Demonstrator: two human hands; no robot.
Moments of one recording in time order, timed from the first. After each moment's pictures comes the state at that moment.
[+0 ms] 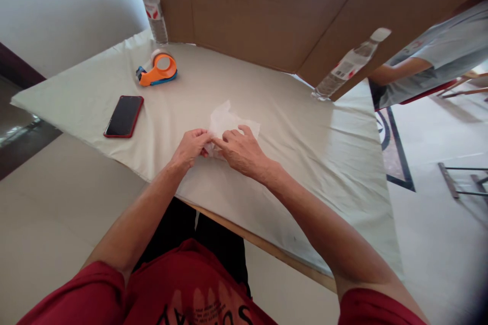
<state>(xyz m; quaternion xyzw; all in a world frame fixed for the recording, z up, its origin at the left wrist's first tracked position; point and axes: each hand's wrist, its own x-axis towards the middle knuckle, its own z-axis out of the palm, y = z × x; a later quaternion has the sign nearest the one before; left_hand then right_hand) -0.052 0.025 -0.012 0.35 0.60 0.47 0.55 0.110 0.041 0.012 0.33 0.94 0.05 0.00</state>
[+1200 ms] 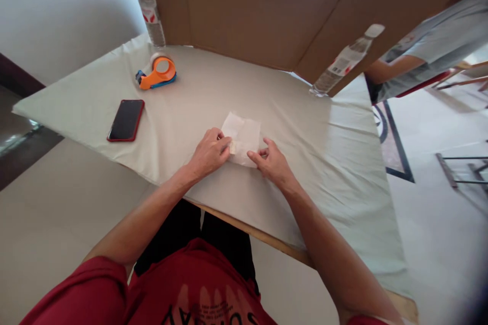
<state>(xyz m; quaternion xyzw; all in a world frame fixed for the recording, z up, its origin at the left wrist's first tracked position) -0.042 0.019 -0.036 0.79 0.54 0.27 0.09 0.180 0.025 -0.038 0.64 0.64 -0.34 -0.24</state>
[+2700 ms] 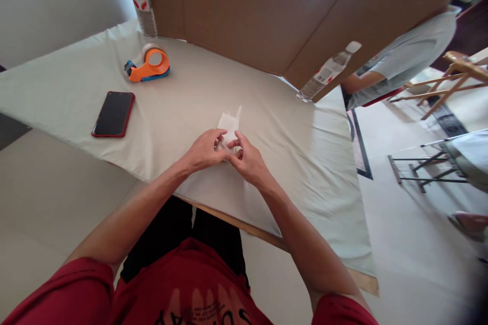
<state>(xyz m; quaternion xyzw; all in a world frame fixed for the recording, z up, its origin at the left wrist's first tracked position) -0.049 0.024 -0.023 0.72 0.53 0.32 0.32 0.128 0.015 -0.020 0.53 0.74 -0.34 -0.25</state>
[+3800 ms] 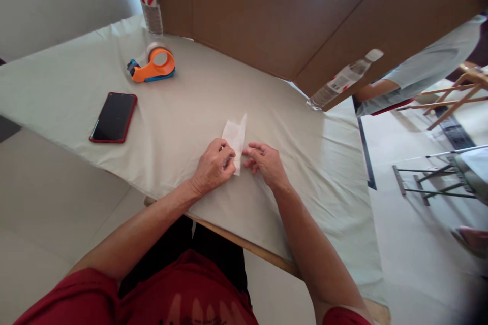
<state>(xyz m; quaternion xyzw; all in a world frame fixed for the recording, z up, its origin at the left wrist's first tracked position) -0.032 0.018 -0.066 0.74 0.47 0.47 0.11 0.147 0.054 -0.035 0.62 0.50 -0.49 -0.36</state>
